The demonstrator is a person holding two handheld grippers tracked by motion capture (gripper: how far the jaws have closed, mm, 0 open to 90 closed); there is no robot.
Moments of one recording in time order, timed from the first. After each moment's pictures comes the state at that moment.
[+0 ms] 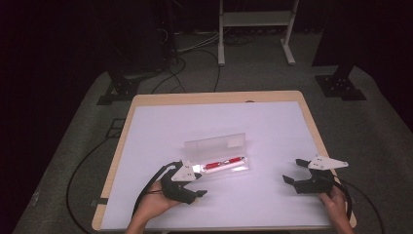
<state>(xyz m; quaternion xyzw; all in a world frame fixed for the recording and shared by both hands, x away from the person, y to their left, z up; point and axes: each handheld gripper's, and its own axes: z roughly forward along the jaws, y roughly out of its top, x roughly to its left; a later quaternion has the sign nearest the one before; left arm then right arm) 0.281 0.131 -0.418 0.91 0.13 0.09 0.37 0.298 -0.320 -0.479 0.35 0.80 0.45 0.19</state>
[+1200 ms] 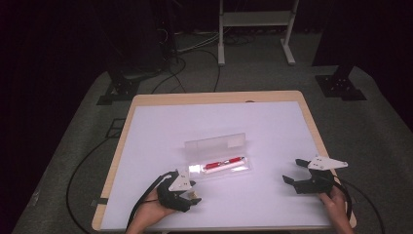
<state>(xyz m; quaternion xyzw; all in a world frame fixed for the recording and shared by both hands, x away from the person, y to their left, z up) 0.271 0.144 -0.450 0.92 0.14 0.10 0.35 0.298 -0.320 -0.479 0.35 0.80 0.45 0.19</state>
